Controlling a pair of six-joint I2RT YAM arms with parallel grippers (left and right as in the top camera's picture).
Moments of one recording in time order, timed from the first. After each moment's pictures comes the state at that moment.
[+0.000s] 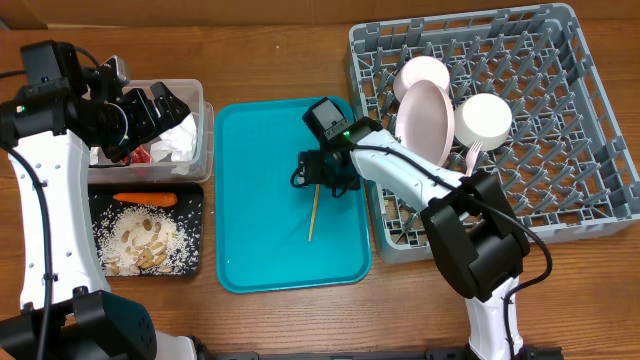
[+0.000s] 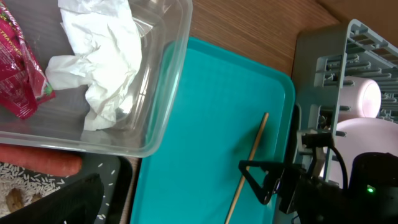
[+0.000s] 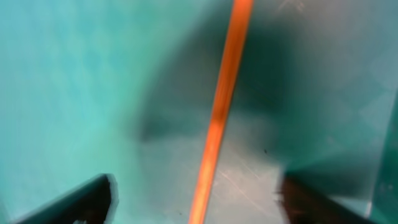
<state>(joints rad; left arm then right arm) 0.29 1.64 1.63 -1.13 0.46 -0.21 0.62 2.13 1.55 -0.72 -0.16 0.63</state>
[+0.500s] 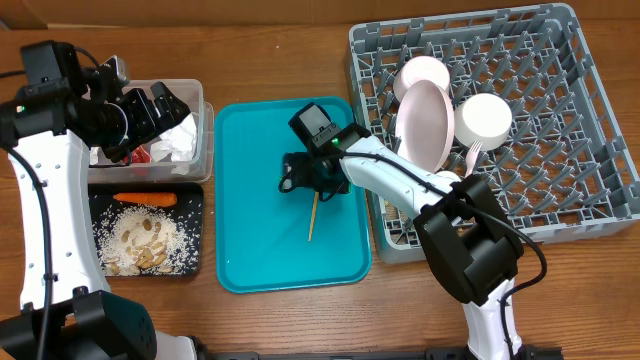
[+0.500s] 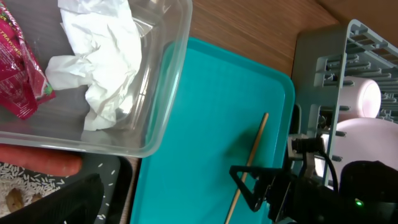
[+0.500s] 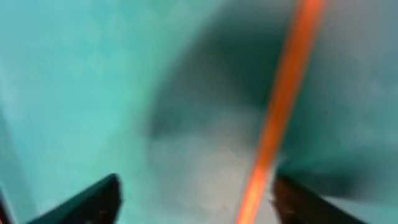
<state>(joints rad) 0.29 1.64 1.63 -1.13 0.46 -0.21 0.67 2.14 1.56 -0.71 -0.17 0.72</state>
